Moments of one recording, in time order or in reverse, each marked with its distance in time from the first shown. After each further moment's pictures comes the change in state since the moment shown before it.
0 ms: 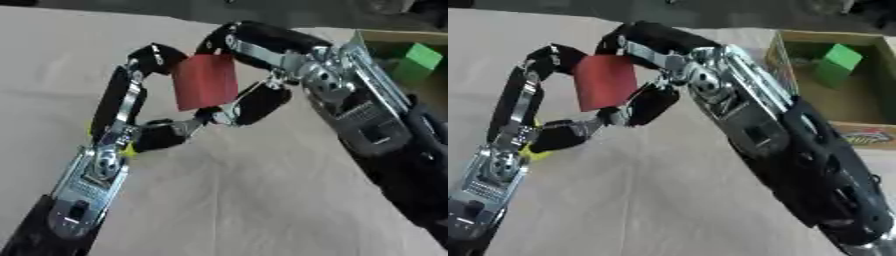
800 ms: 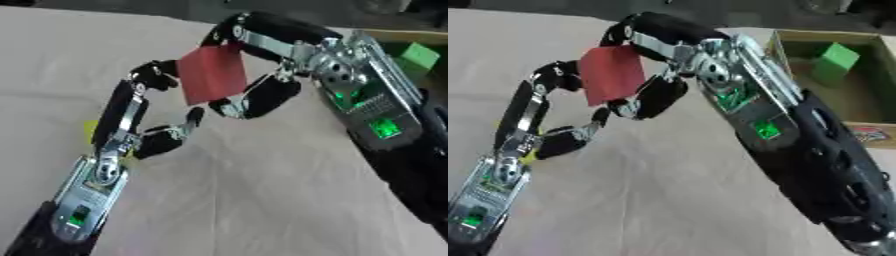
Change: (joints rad) left arm 0.041 0.021 0.020 0.033 0.007 0.051 0.002; right arm -0.001 -0.039 -0.042 -0.045 -0.037 0.017 0.011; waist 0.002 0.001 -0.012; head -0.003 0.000
